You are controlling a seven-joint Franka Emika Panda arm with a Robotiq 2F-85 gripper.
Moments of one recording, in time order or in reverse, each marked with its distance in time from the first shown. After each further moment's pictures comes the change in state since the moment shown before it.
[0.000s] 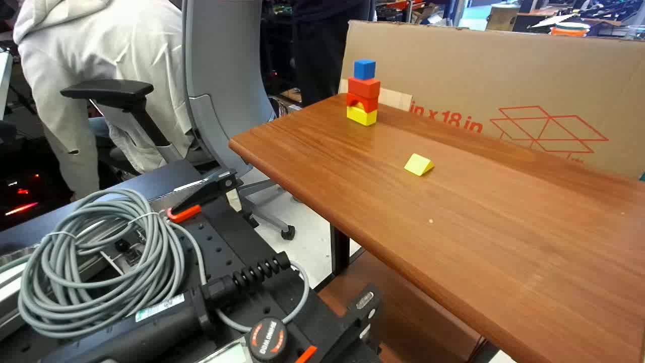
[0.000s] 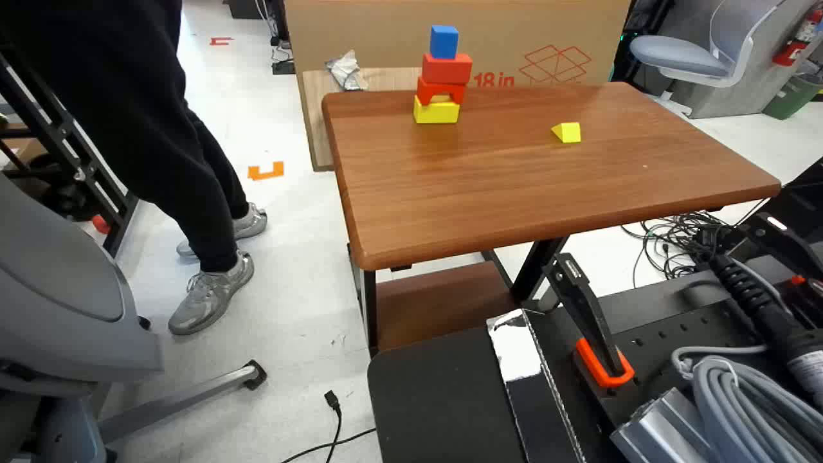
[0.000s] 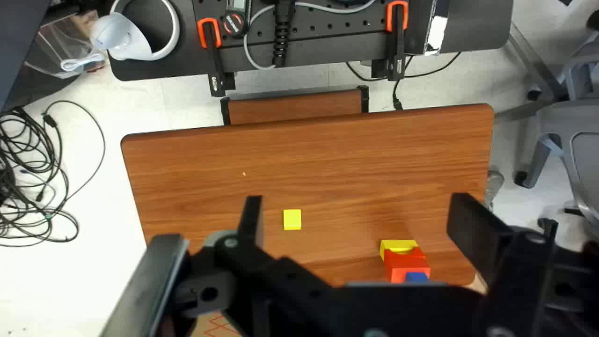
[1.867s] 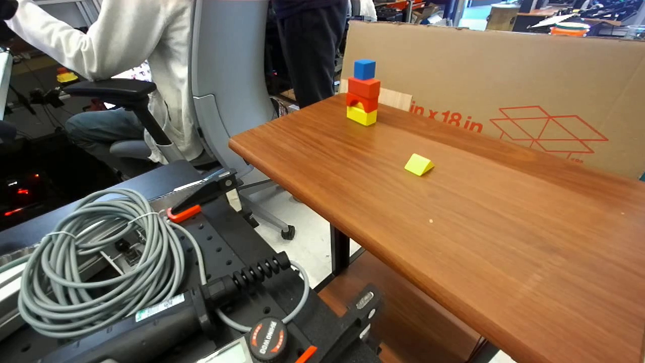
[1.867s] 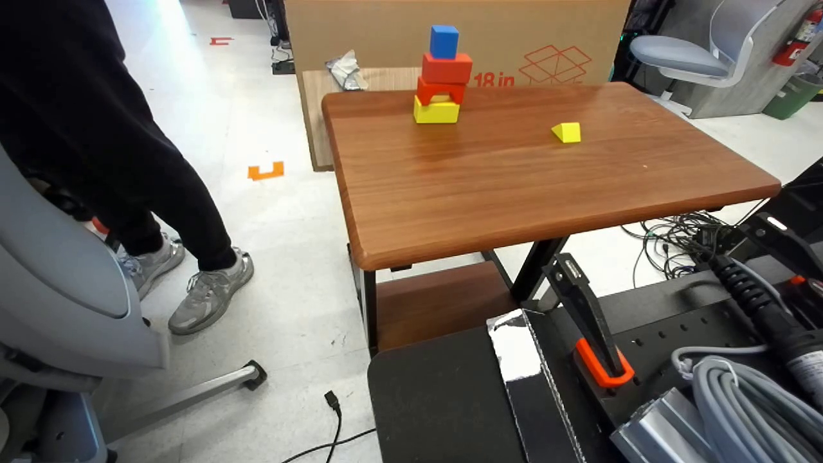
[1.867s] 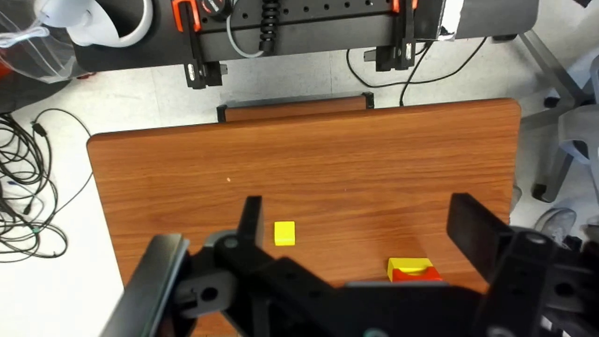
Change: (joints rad) arm 0.005 0.207 0.044 -0.010 0.000 0.169 0.046
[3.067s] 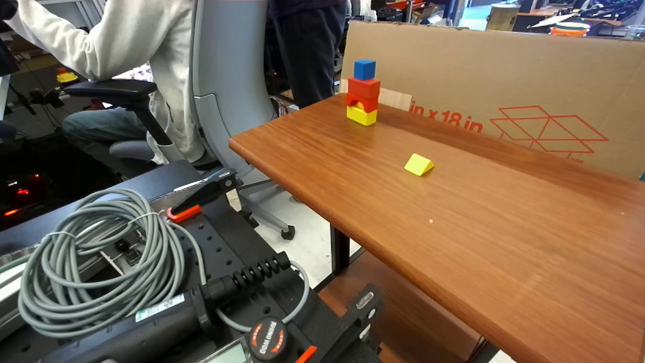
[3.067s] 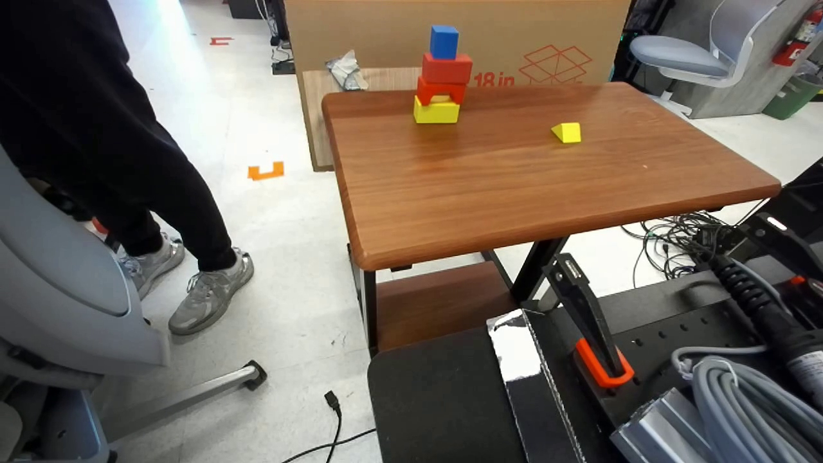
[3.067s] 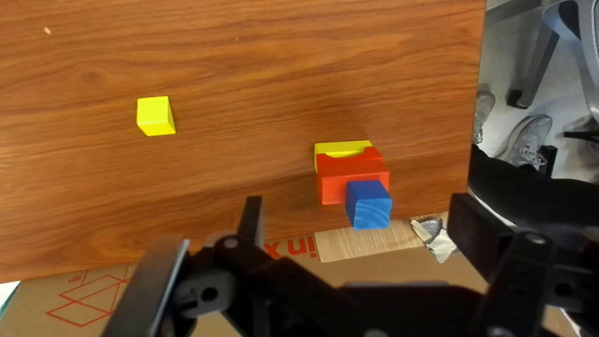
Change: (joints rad) arm 0.102 0.600 0.045 0.364 -0.008 0.388 0.199
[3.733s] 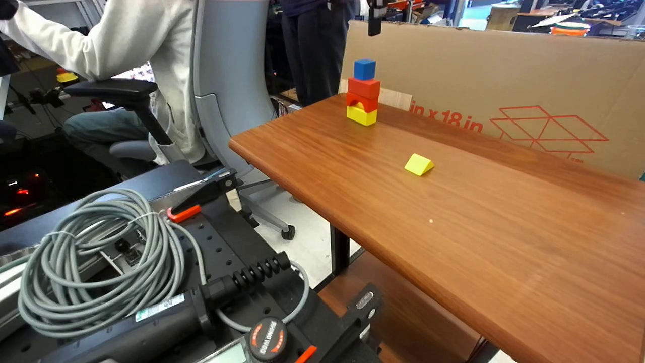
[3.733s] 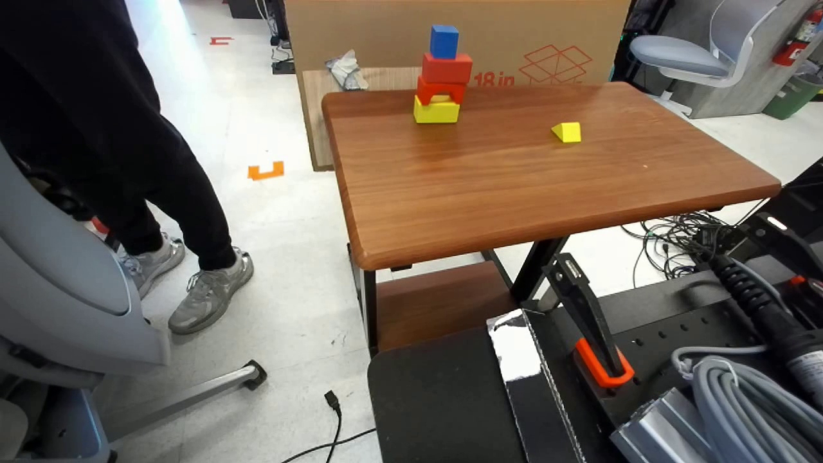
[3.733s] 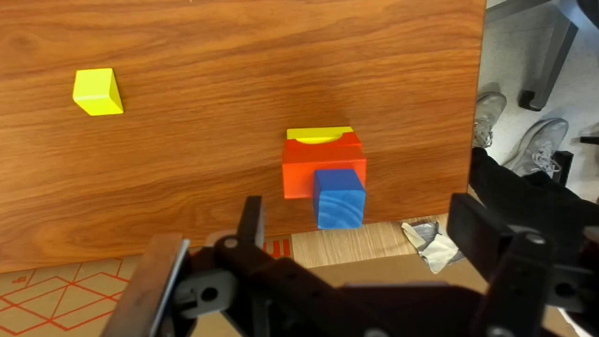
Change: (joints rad) arm 0.077 0.191 -0.028 0.176 -0.060 -0.008 0.076
